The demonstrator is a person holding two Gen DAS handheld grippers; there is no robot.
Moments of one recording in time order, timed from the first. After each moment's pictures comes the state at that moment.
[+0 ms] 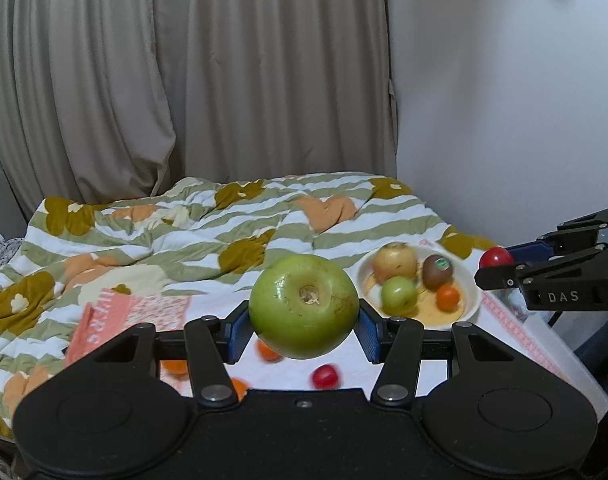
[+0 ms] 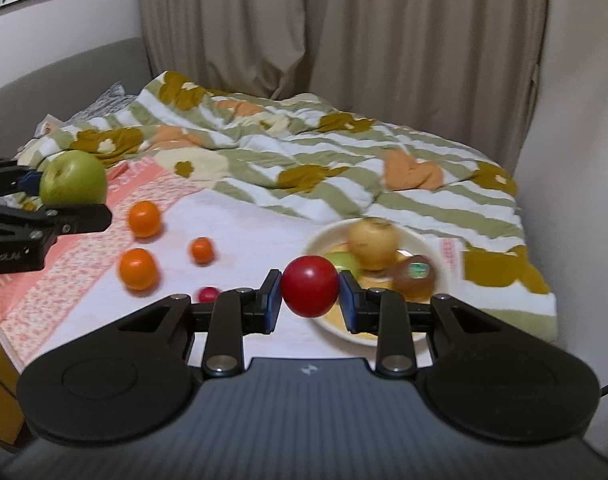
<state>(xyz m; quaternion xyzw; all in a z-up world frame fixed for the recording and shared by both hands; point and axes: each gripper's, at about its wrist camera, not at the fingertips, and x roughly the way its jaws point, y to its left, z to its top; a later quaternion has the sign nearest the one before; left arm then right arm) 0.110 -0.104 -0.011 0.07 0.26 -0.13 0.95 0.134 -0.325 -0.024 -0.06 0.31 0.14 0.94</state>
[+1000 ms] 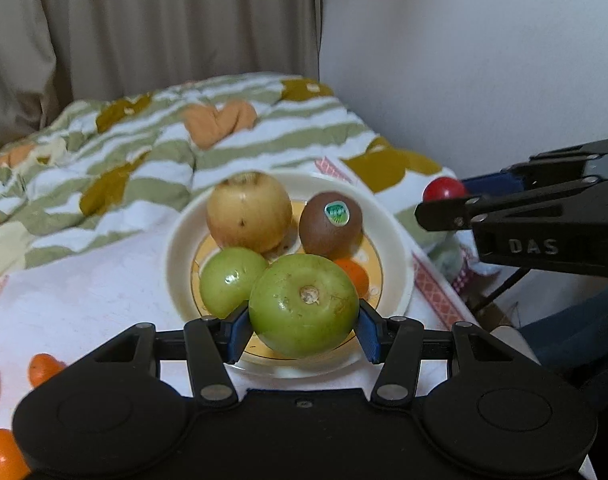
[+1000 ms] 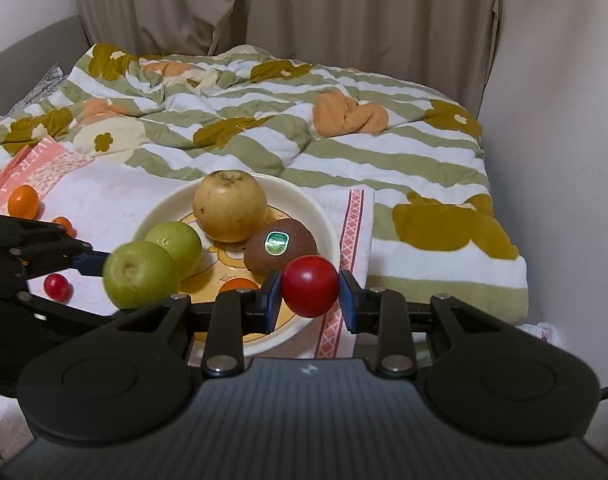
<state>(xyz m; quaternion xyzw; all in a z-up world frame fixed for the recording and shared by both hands) 0.235 -0.275 -0.113 0.09 0.41 -0.23 0.88 0.244 -0.435 -0.091 -0.04 0.38 0.09 0.92</state>
